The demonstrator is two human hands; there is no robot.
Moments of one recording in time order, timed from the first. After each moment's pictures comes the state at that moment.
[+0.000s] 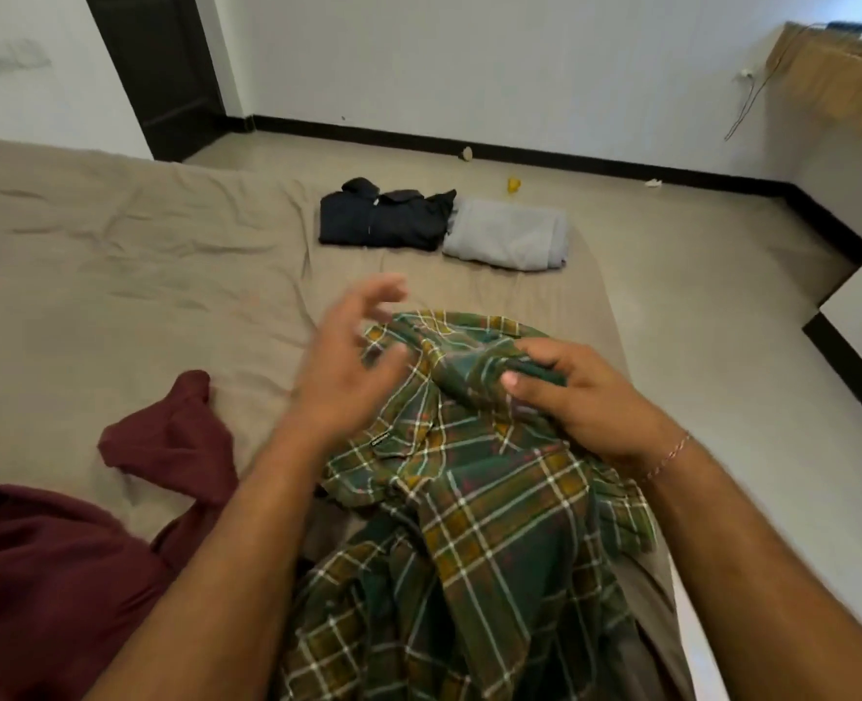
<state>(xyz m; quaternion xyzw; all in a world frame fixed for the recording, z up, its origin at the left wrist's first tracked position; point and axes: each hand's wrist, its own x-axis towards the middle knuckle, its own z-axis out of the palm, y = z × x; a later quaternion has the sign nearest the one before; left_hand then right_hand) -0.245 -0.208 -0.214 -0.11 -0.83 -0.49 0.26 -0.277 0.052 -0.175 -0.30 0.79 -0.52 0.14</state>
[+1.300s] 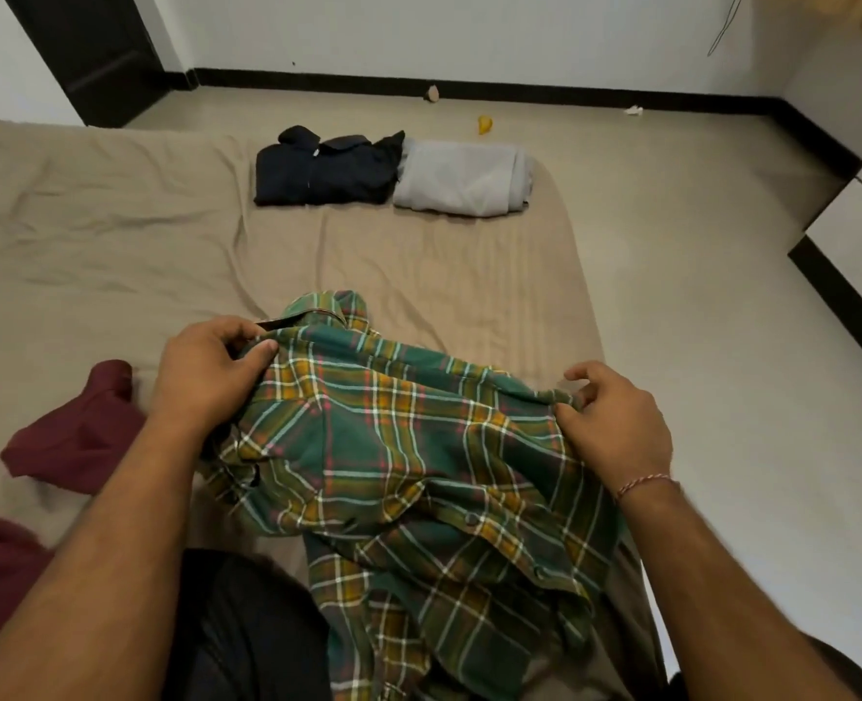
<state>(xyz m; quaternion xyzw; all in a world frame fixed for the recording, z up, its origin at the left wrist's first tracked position) -0.265 -0.258 -0.265 0.16 -0.93 -0.29 0.15 -0.282 0.140 -0.286 0.08 0.96 -0.26 -0.02</state>
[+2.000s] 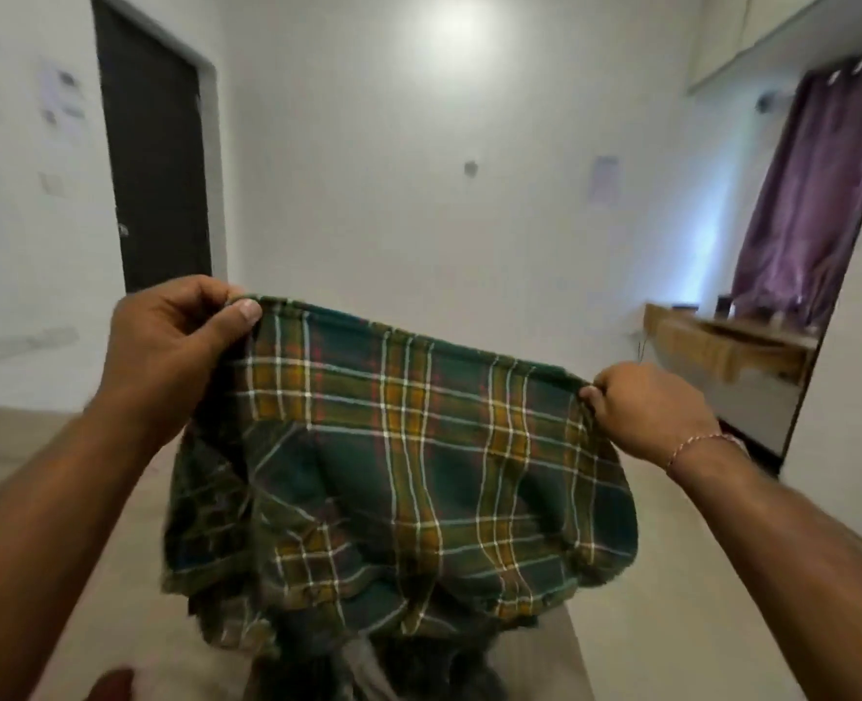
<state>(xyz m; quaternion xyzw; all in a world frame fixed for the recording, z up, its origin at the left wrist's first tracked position) -0.239 -0.261 0.076 -0.08 -0.76 -0.45 0.46 -0.347 0.140 0.068 -0.04 0.97 -0.03 -0.22</state>
